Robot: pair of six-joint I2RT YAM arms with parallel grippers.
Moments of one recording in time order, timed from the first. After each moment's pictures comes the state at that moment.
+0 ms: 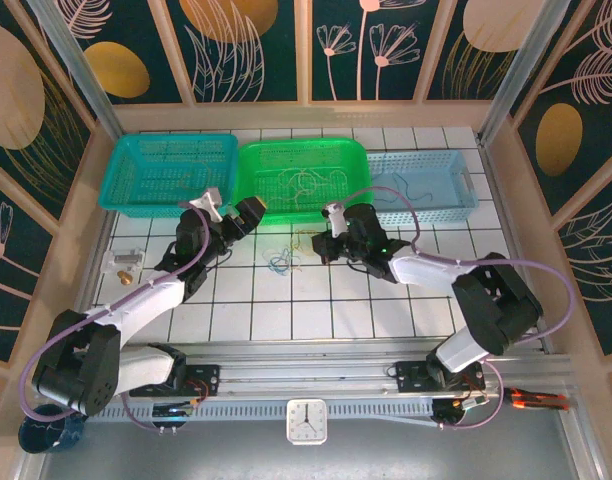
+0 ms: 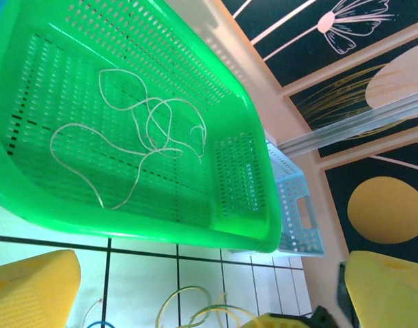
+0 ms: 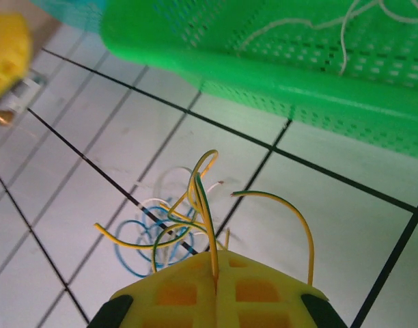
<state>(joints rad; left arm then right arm) -0.39 1.23 0.54 0.41 0.20 -0.99 0.67 1.51 0.74 0.20 -0.30 0.32</state>
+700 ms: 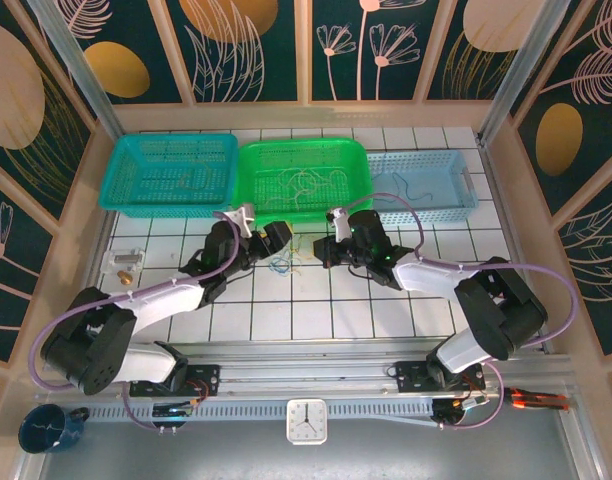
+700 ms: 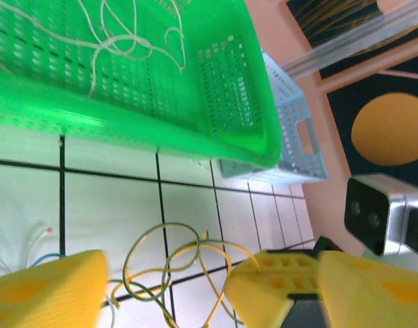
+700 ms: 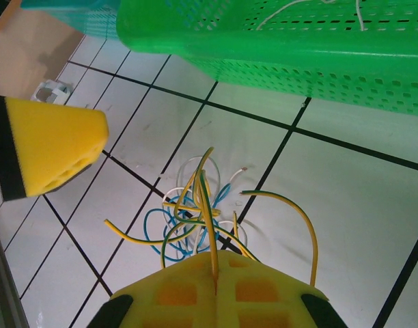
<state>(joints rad) -0.60 1.35 0.52 0.48 0.19 -0.97 0.67 1.50 0.67 0.27 -0.34 0.42</state>
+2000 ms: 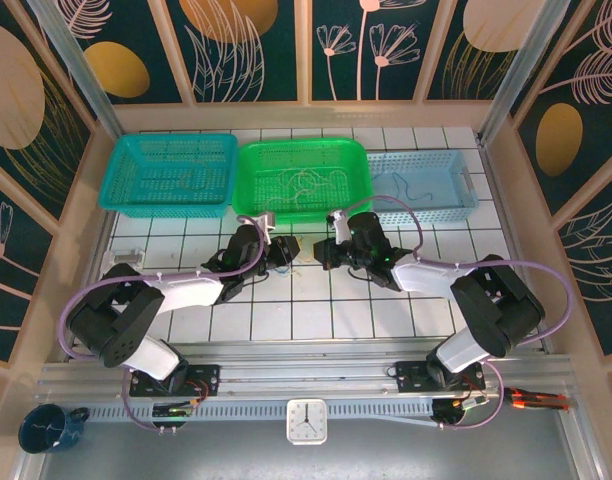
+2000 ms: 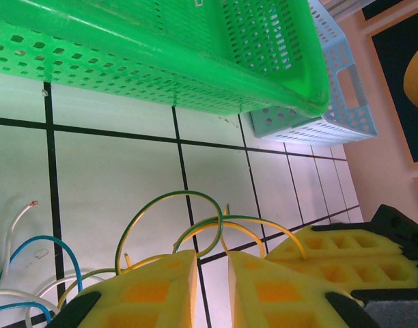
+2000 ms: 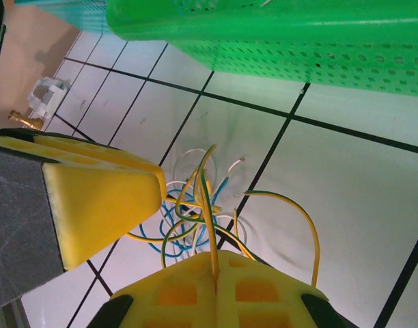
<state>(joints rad) -0.69 1.52 0.57 0.50 0.15 -0.91 0.67 1.52 0.66 0.29 -0.35 0.44</state>
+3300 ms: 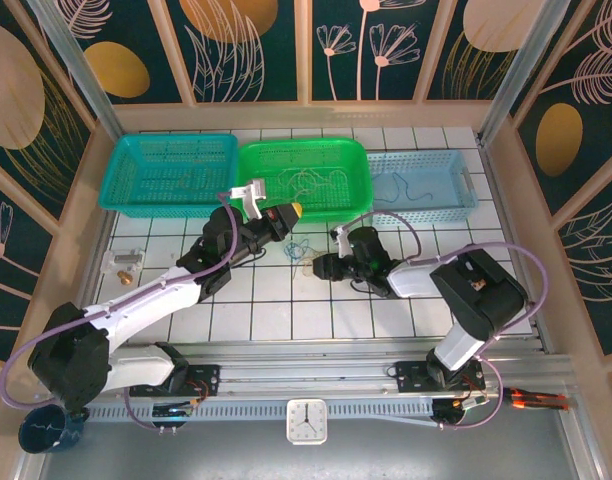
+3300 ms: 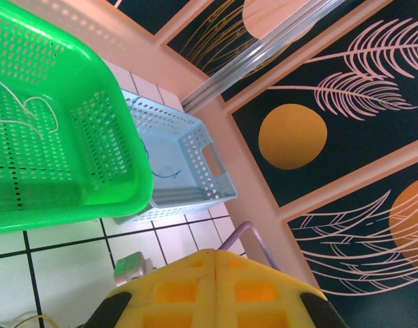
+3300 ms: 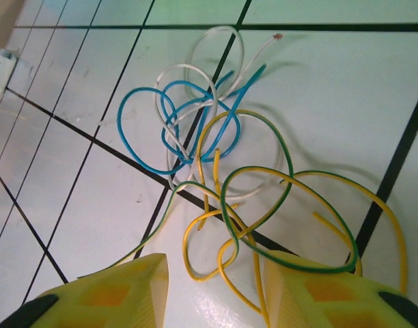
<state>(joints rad) -0.70 1.24 0.72 0.41 0.16 -0.91 0.66 1.62 0.55 0.42 -0.35 0.50</state>
